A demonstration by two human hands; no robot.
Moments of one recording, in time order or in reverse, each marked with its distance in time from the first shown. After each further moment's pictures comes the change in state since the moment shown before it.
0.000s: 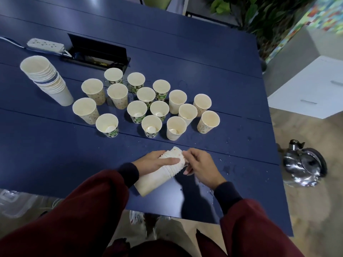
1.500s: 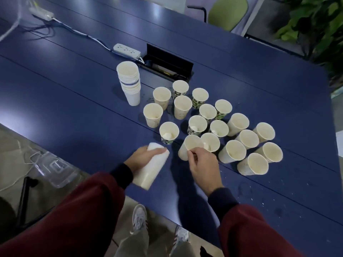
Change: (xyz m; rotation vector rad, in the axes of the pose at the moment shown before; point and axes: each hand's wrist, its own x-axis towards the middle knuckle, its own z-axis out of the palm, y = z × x) left_hand -0.084 -0.065 -0.137 -0.497 0.475 -0.093; right_hand 0.060 -0.064 0.143 -0.605 0.181 -0.469
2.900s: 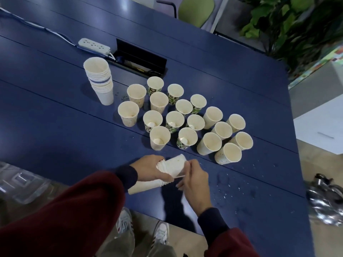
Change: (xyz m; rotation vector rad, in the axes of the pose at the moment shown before) left_hand 0.006 0.001 0.053 0.857 -0.341 0.248; right_hand -0.066 -0.006 -0.013 0.432 0.032 0.454
